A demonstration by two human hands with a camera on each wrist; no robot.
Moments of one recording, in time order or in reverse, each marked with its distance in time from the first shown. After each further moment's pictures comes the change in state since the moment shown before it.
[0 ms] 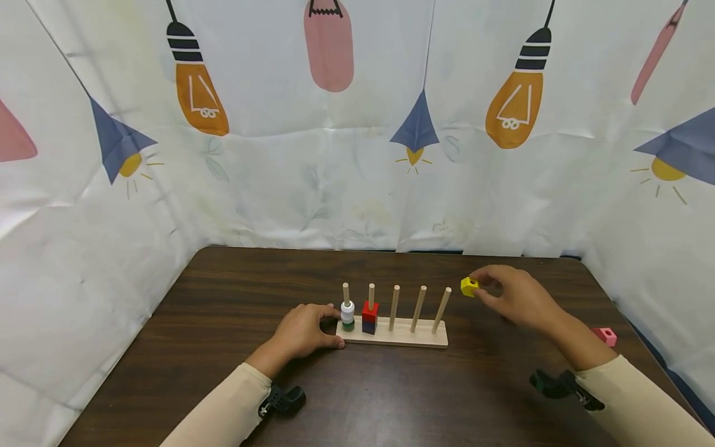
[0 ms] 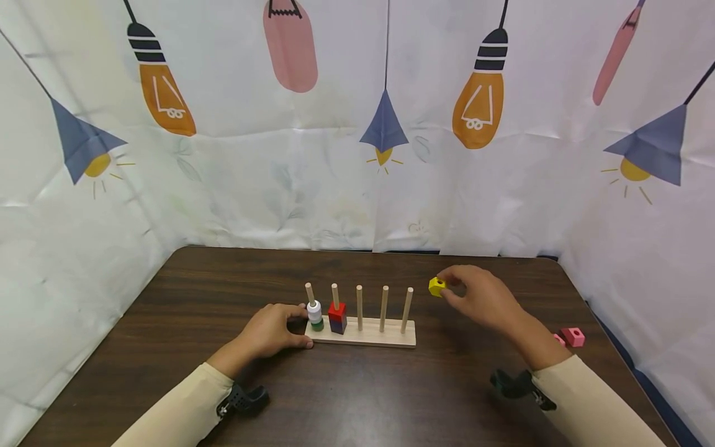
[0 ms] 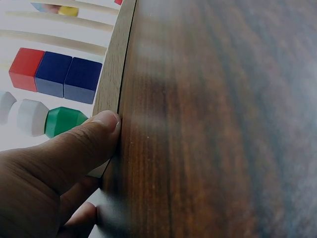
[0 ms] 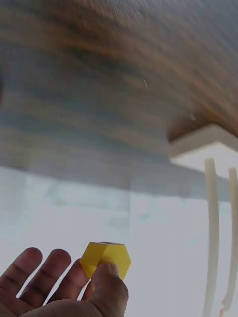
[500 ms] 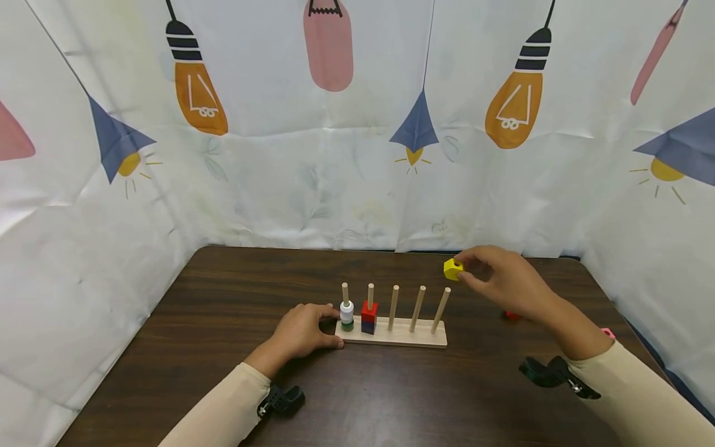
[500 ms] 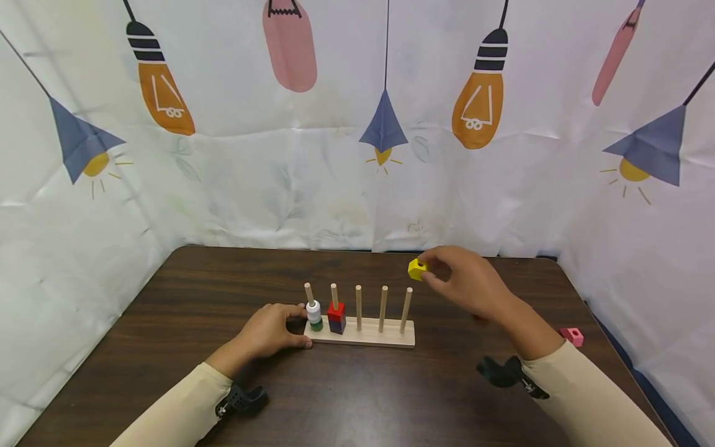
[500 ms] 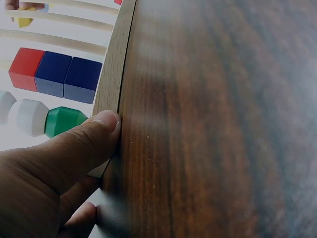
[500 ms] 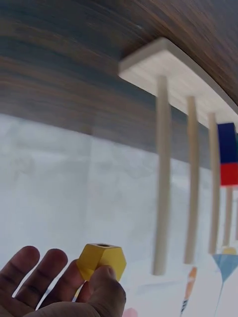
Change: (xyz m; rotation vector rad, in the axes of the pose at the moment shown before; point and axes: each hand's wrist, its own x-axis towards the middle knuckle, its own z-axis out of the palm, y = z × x) left_hand 0.001 -0.002 0.001 0.000 -0.003 -0.003; right_hand 0.022 -0.047 -0.024 0.030 0.143 -0.222
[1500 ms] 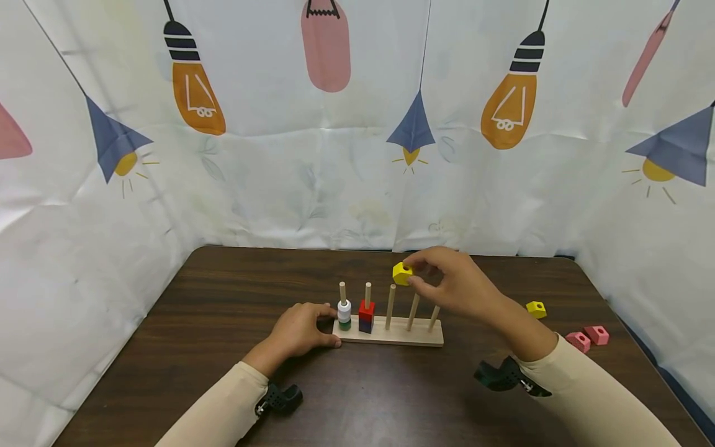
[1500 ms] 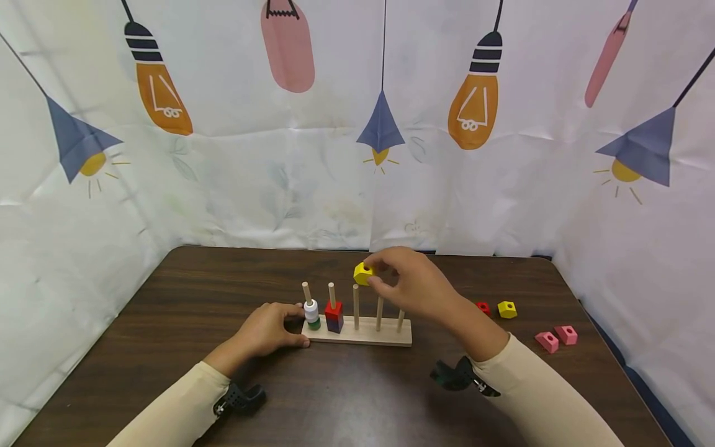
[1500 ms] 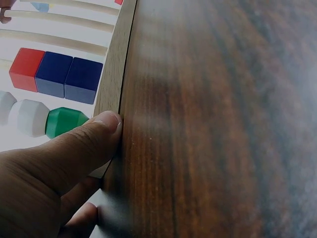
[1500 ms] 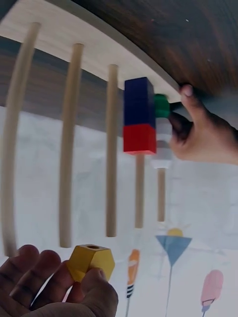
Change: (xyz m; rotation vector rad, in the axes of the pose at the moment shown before) left_hand 0.000 -0.001 0.000 0.000 0.013 0.029; right_hand 0.031 -0.061 0.026 0.184 0.013 -0.135
